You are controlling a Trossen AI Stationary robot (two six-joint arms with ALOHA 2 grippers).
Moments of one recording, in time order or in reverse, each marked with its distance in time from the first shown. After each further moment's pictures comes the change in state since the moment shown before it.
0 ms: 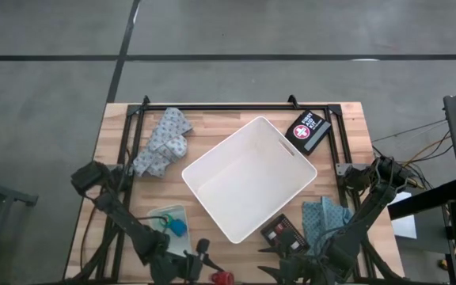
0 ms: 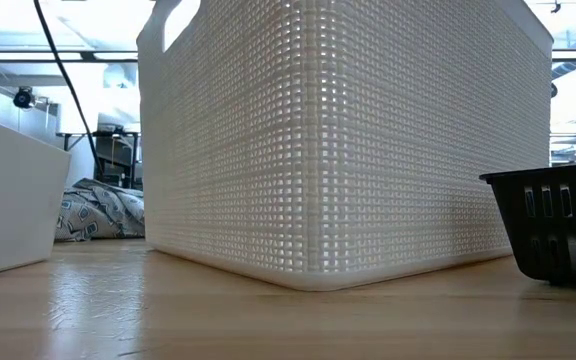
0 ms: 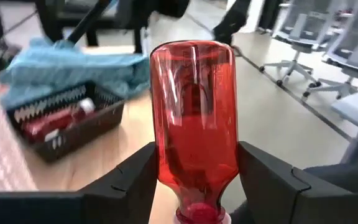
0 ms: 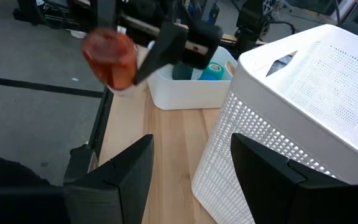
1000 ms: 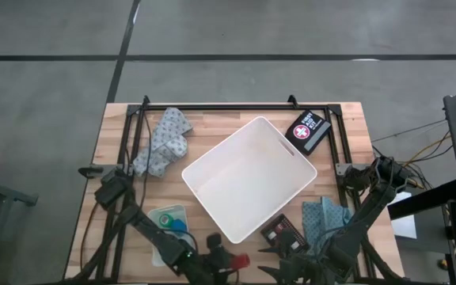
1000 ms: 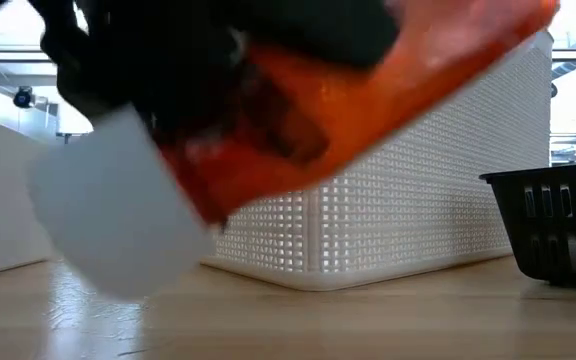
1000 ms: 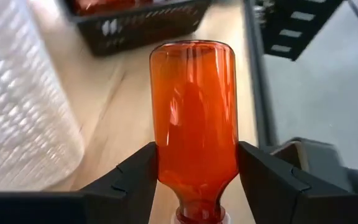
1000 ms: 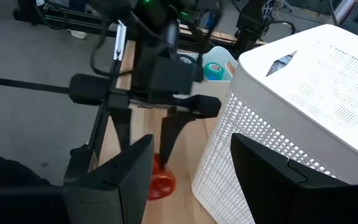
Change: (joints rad) left arm 0.106 0.258 0.316 -0.524 -0.038 -0.430; right arm 0.000 0.000 0.000 0.000 0.000 0.000
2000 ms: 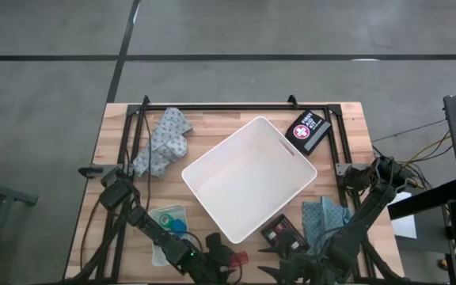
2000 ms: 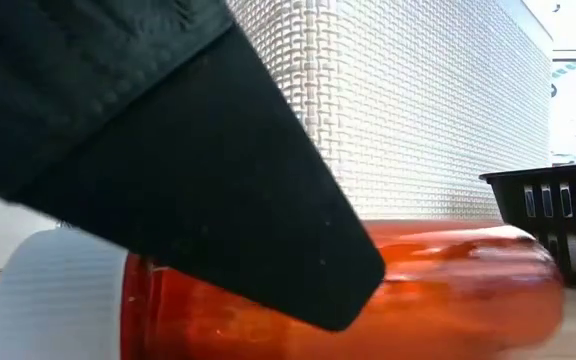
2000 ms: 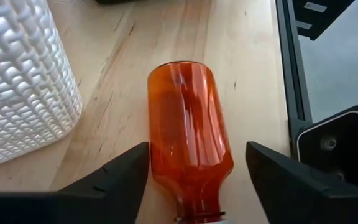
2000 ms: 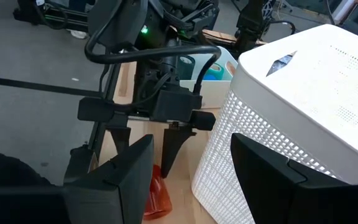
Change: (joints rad) left arm 0.016 0.054 -0.003 -0.029 0.054 -0.087; right arm 0.000 0.000 0.000 0.000 0.000 0.000
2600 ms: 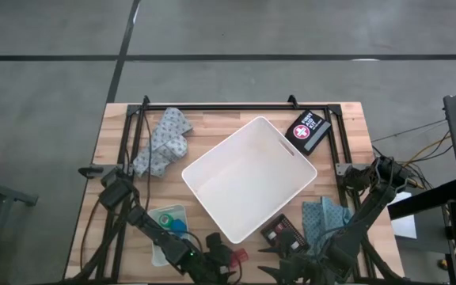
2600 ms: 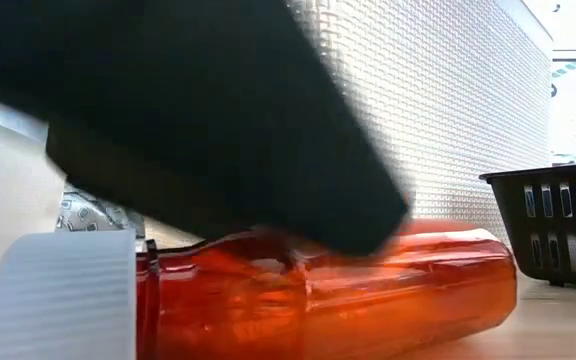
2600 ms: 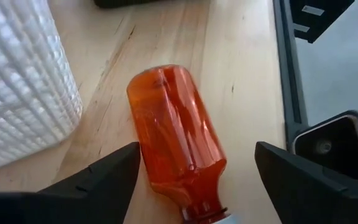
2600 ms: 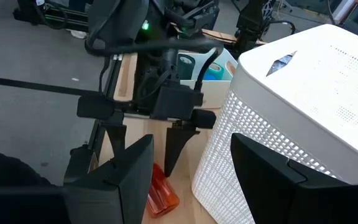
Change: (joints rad) left arm 0.000 -0.011 0.000 0.003 -0.003 0.002; right arm 0.000 0.000 0.000 0.000 0.000 0.000
